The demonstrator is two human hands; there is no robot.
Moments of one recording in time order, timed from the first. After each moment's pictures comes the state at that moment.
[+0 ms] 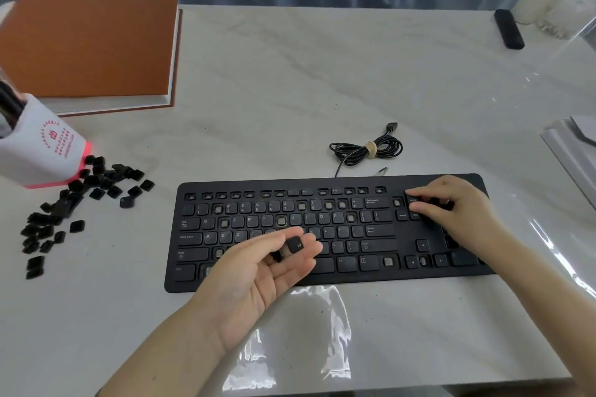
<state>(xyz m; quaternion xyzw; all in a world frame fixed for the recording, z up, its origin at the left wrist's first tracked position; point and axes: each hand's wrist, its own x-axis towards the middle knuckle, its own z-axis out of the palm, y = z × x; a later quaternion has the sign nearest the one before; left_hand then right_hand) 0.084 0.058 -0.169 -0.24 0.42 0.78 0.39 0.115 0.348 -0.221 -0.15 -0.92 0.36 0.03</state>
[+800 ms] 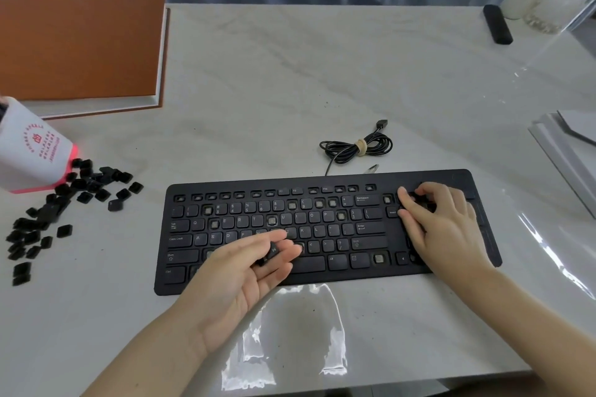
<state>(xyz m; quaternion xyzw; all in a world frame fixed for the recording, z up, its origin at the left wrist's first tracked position) 0.084 0.054 -0.176 -0.24 0.49 0.76 0.37 0.143 0.323 -0.247 -0.10 -0.97 0.06 0.20</state>
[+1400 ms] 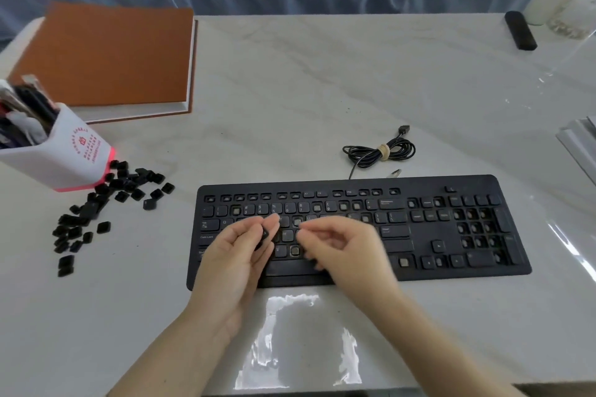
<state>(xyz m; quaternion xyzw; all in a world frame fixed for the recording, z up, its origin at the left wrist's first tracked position) 0.078 0.038 -0.183 -0.25 0.55 0.77 0.21 0.114 0.167 -0.182 -0.21 -0.72 0.66 -0.03</state>
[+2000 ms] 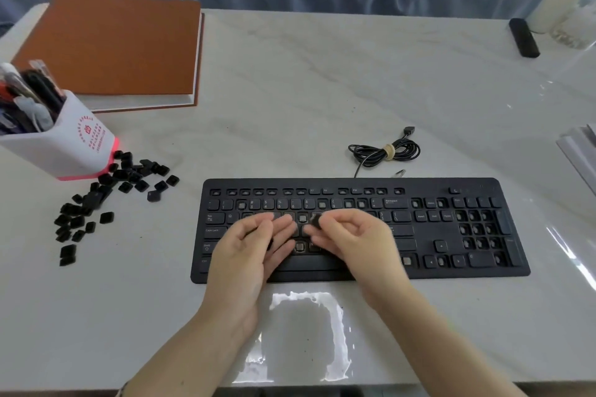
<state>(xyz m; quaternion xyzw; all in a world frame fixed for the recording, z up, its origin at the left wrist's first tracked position) 0.085 0.039 -0.184 -0.20 0.57 0.78 0.18 0.107 0.165 -0.185 -0.31 -0.56 0.77 -0.01</state>
